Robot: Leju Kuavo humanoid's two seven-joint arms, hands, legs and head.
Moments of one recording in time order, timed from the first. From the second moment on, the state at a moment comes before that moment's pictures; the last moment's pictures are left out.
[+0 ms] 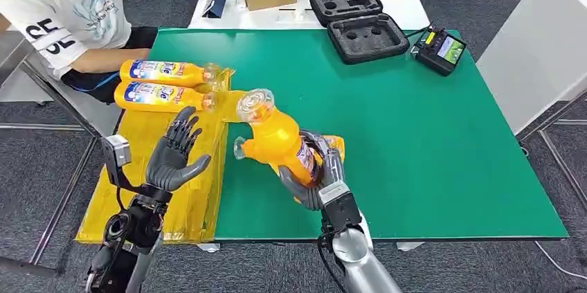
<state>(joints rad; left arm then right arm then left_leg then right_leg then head) -0.21 -0.04 -0.04 -1.33 0.40 -0.24 -0.39 -0.20 0.17 0.27 -1.26 0.16 -0.36 -0.70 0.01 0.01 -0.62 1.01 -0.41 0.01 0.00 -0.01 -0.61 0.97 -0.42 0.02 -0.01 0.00</state>
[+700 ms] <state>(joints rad) -0.14 -0.01 -0.21 -1.49 0.19 -0.42 -0.43 -0.20 0.20 0.28 -1.20 0.22 -0.28 -0.67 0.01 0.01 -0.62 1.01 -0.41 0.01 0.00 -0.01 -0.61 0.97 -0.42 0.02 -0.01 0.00</state>
